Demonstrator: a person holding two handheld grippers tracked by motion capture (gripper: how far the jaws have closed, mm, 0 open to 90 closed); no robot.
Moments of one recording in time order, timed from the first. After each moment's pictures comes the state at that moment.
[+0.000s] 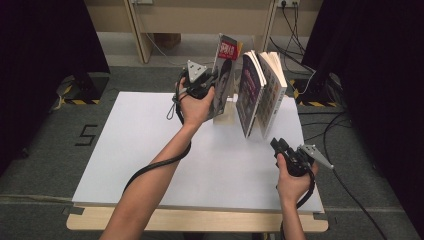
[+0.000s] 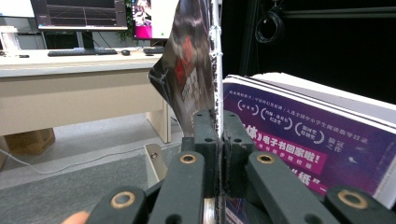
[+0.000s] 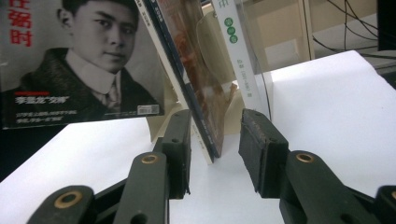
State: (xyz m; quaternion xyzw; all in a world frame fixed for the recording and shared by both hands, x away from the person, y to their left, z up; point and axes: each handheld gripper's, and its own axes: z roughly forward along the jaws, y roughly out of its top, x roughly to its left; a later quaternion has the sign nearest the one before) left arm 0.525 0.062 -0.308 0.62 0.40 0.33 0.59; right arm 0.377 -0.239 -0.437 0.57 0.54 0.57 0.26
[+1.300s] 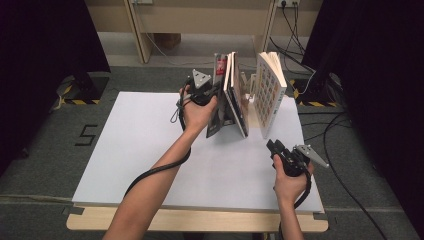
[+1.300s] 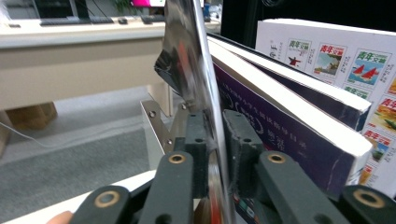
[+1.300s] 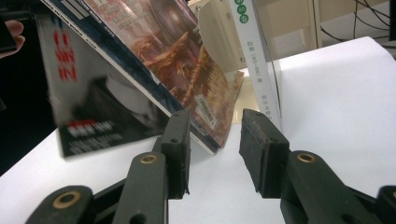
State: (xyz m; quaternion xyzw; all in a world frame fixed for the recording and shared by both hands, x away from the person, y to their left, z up) left arm 0.533 0.061 -0.336 0.66 0.42 0.30 0.55; right arm 0.379 -0.233 -0.443 0.57 0.55 0.56 0.24
